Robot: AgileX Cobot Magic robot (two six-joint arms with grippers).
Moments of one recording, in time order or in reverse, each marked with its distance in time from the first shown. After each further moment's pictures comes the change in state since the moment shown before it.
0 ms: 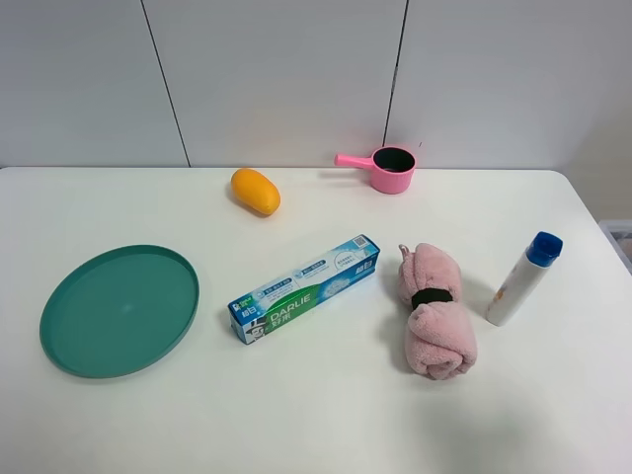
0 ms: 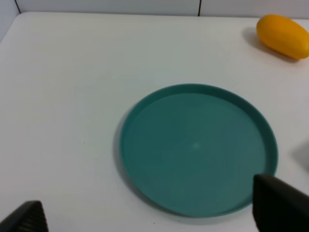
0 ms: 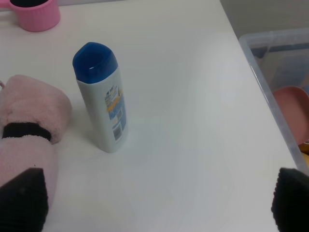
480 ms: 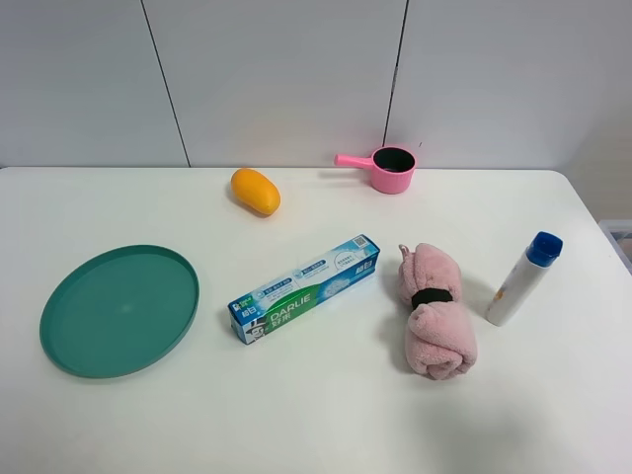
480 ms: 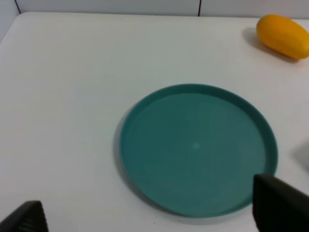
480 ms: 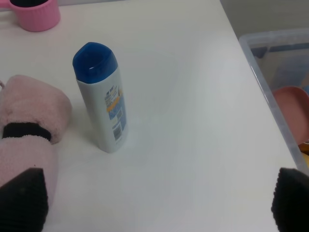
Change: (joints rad) left arm 0.000 0.000 0.000 0.000 0.000 0.000; right arm 0.000 0.000 0.000 0.000 0.000 0.000
